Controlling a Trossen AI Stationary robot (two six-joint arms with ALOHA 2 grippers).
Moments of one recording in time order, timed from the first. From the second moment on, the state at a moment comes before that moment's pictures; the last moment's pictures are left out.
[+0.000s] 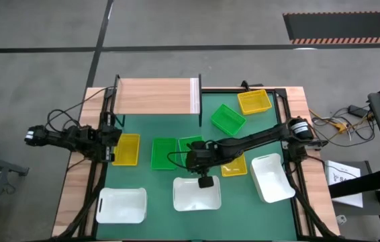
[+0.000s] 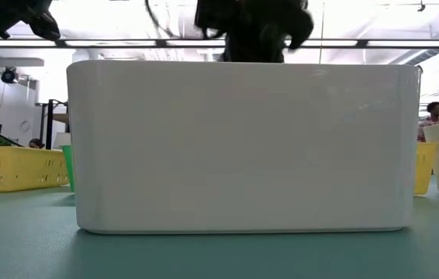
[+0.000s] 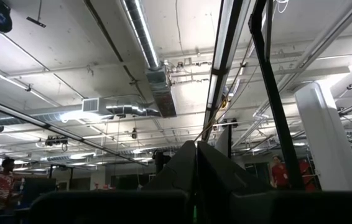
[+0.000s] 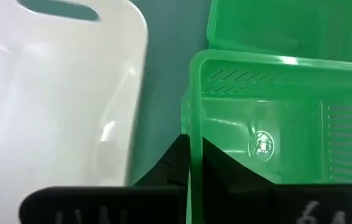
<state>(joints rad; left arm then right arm) -0.19 0.17 0.01 0.85 -0.17 0.24 0.19 1.92 1.51 -0.62 0.03 -0.04</state>
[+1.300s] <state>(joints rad) -0.19 0.17 0.01 0.86 -0.17 0.24 -0.18 2.11 2.05 -0.72 0.16 -0.44</state>
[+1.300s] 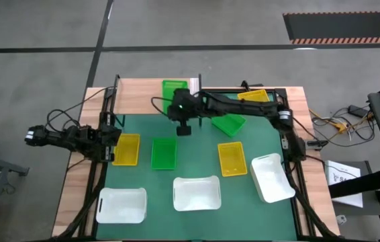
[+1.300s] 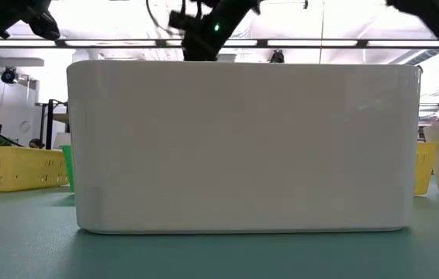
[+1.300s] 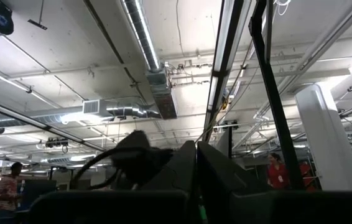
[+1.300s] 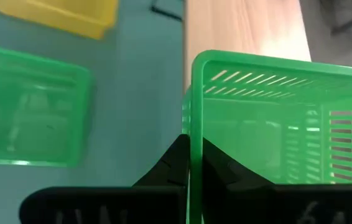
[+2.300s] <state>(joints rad) -0.19 0.17 0.01 0.88 -0.19 0.27 -0.29 2.27 2.36 -0.99 0.16 -0.44</state>
